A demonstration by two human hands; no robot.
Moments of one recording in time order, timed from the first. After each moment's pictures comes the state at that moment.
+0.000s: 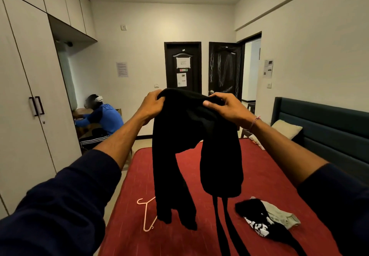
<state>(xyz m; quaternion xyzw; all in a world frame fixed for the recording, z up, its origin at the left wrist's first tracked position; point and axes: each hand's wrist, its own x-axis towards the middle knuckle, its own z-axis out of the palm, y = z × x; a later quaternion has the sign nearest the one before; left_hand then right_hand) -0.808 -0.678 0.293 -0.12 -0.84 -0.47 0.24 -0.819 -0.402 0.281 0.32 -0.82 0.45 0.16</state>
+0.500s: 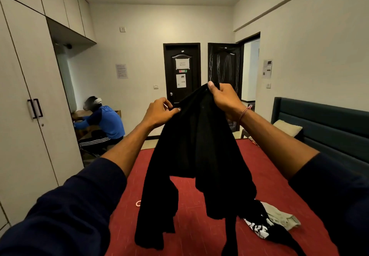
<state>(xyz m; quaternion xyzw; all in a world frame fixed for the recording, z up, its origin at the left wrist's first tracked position) -0.827 -0.654 0.271 -0.07 -0.89 -0.37 0.25 -0.822 -0.421 0.308 0.18 -0.78 0.57 0.19</state>
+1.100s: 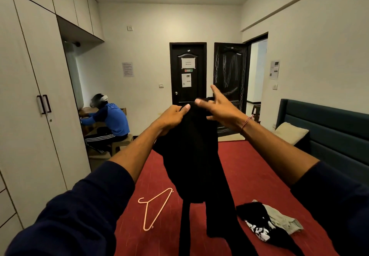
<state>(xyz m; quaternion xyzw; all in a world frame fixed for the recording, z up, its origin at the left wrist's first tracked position) -0.802 -0.618 0.268 -0.08 -0.85 -0.51 0.09 -0.815 -0.427 0.284 0.26 -0.72 0.64 -0.02</state>
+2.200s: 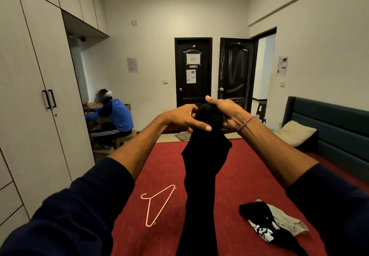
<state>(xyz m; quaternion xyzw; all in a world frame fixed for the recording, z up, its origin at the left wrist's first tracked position) -0.798 -0.611 0.279 -0.19 -0.86 -0.46 -0.08 -0.843 -0.437 0.277 0.09 -0.60 0.78 -0.12</state>
